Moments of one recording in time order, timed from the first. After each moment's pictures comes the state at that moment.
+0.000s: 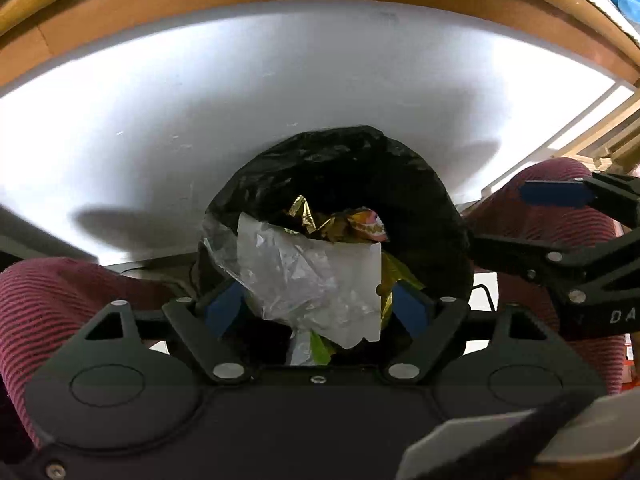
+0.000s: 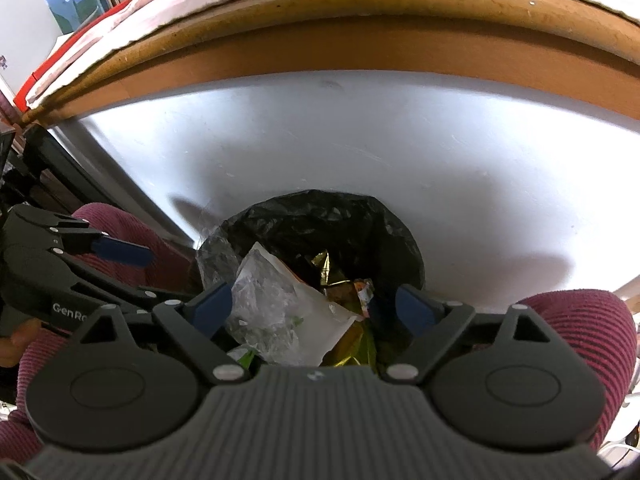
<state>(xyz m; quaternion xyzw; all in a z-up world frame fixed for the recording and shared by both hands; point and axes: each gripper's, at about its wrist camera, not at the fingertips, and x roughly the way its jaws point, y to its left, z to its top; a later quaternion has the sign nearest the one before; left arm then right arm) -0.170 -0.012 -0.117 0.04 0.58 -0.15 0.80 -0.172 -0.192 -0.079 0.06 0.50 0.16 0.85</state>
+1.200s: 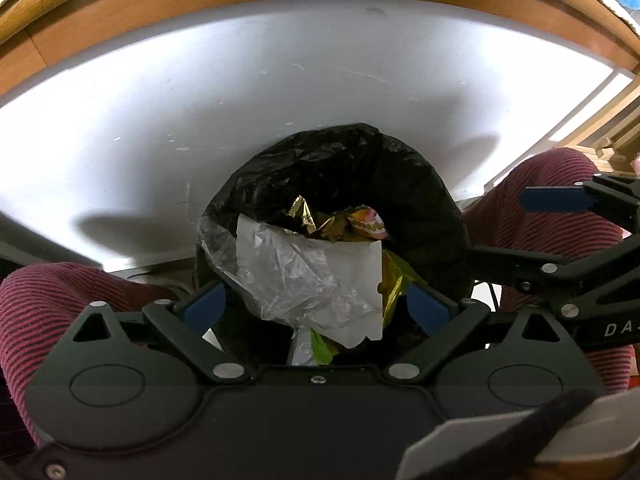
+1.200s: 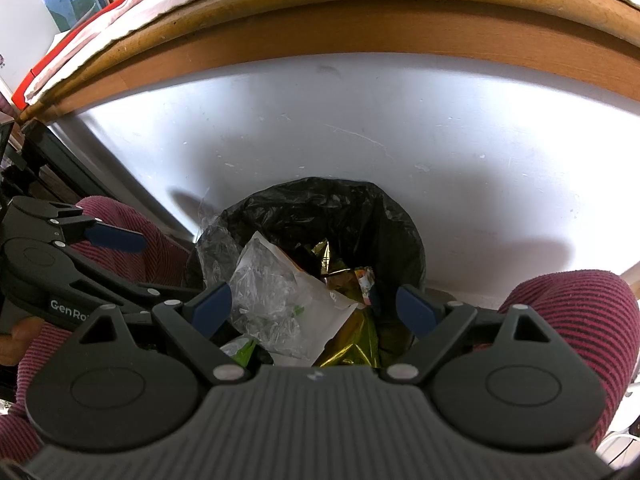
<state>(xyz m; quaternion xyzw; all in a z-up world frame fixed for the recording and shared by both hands) -0.178 -0.021 -0.118 0.06 0.58 -0.15 0.80 -0.177 -0.193 -0.083 0.06 0.51 0.15 0.85</state>
